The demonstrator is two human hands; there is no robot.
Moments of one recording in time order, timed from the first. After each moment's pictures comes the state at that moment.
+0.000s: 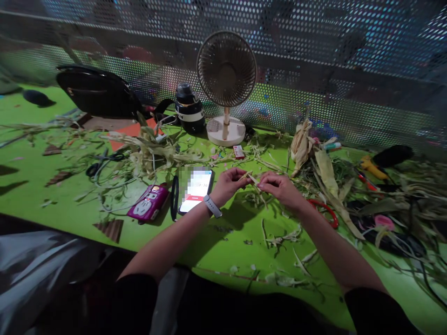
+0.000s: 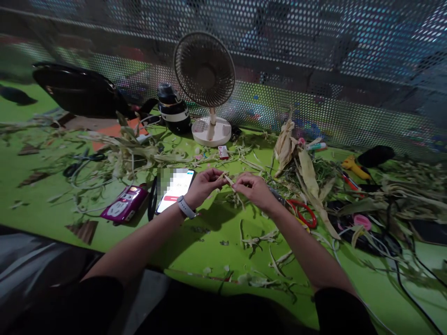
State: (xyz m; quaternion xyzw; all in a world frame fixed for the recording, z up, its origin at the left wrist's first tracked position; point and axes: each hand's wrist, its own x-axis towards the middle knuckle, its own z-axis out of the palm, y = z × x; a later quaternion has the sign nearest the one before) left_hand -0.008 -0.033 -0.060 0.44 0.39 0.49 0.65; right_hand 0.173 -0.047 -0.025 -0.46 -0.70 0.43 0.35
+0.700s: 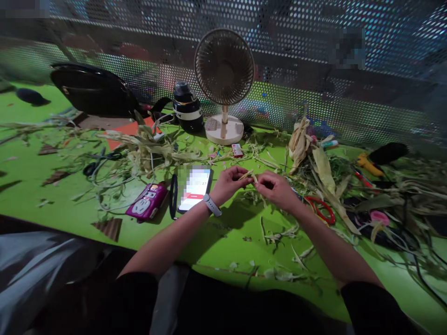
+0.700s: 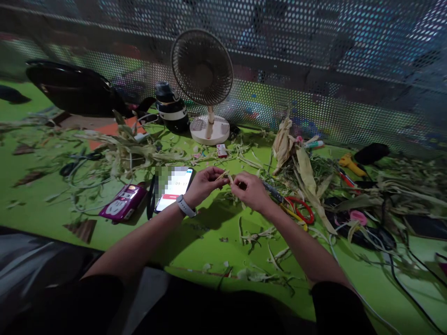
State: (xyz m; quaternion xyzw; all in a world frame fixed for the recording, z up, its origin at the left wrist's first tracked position) left_hand -0.007 -0.035 -0.062 0.49 0.38 0.48 0.62; right_hand 0.167 -0.055 -0.027 -0.47 -0.78 0.26 0.32
